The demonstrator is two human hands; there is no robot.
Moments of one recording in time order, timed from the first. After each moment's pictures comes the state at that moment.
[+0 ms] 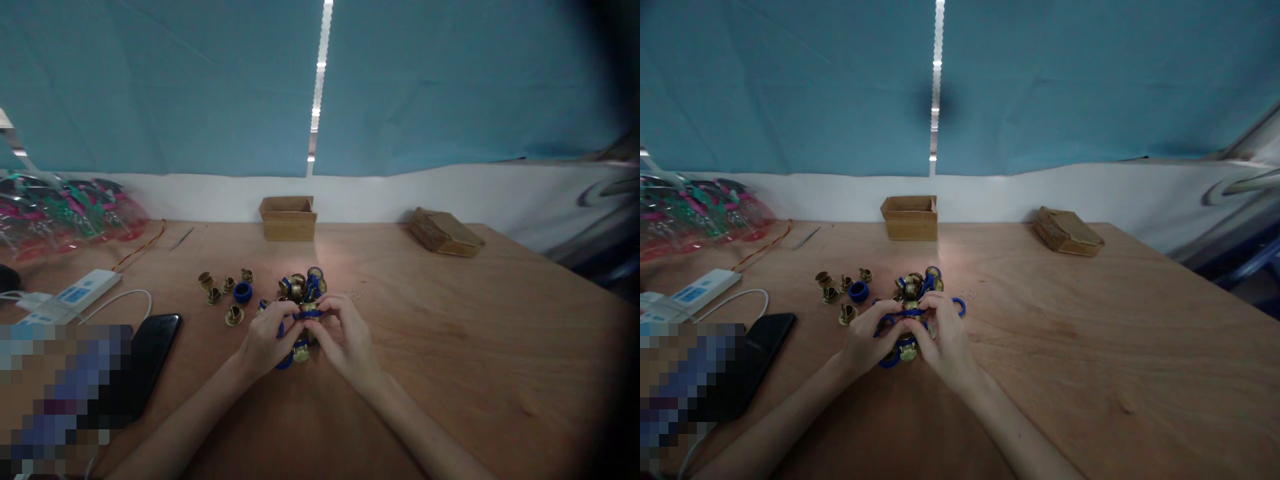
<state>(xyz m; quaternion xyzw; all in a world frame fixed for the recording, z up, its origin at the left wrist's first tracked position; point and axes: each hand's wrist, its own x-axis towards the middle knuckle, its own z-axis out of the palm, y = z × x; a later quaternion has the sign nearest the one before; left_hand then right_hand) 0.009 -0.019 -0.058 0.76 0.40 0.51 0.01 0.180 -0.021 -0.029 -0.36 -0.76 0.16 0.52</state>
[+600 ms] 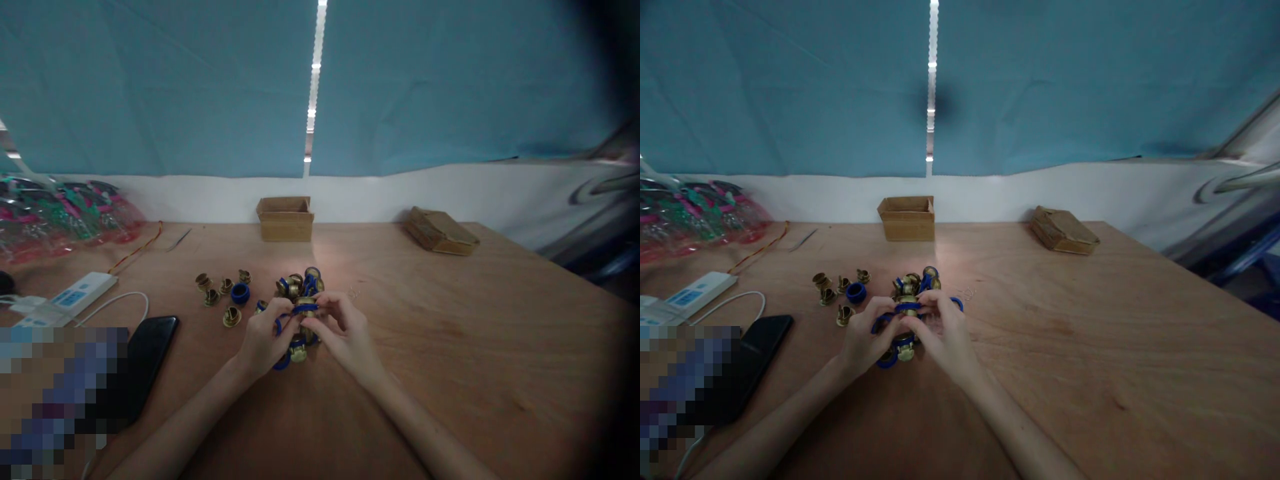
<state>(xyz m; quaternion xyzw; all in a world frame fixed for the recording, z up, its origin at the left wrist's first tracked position) 0.015 -0.022 -0.046 0.73 0.46 0.49 0.09 0.180 -0.018 -0.029 -0.40 -0.67 0.35 0.52</state>
